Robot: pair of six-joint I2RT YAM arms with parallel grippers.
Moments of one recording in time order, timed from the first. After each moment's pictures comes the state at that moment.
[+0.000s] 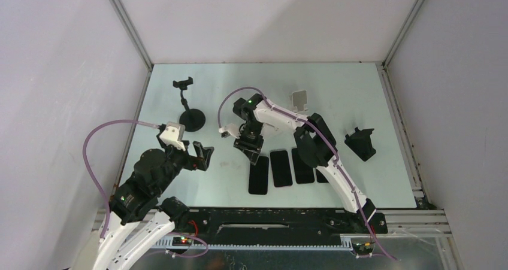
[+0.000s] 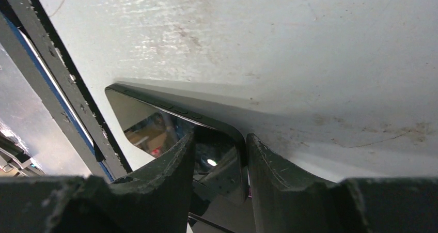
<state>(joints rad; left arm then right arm) -0.62 0.36 0.72 -0.64 -0.21 -0.24 0.83 2.44 2.10 -1.30 -0.54 -0.53</state>
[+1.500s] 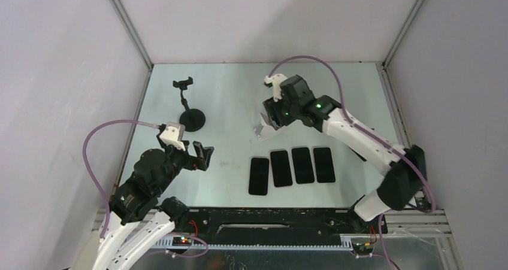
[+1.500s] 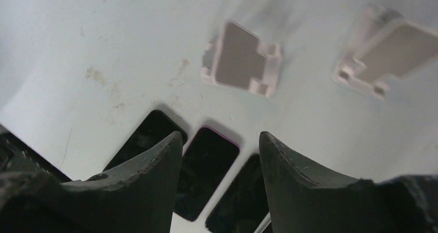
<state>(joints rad) -0.62 0.36 0.72 -0.65 -0.21 -0.24 0.72 1.60 1.44 -0.61 -0.05 0.06</state>
